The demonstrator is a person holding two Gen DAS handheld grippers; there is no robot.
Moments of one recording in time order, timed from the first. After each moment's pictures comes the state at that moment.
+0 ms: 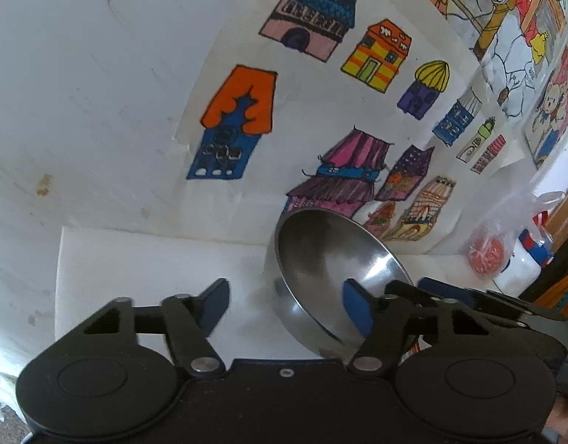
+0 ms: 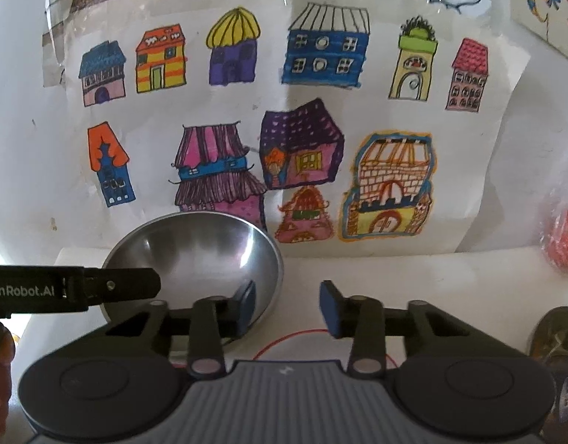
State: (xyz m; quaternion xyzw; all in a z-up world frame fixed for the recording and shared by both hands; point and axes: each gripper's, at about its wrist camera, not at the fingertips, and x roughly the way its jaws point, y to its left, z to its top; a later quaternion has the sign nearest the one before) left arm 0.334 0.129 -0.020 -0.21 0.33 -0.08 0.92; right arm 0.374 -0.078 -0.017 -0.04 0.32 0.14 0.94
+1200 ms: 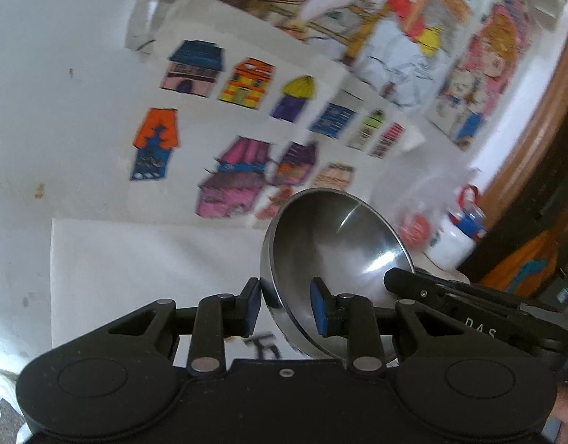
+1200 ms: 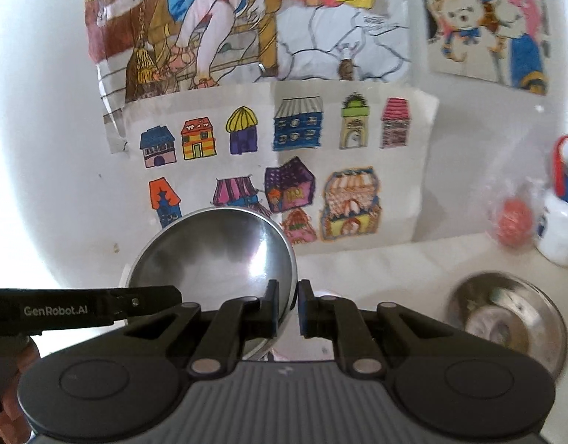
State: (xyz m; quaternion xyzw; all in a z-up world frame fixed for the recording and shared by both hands) left arm 0.250 0.090 0.043 -0.19 0.32 -0.15 0.92; right arm 0.274 -0.144 0.067 0.01 0.32 0.15 0.94
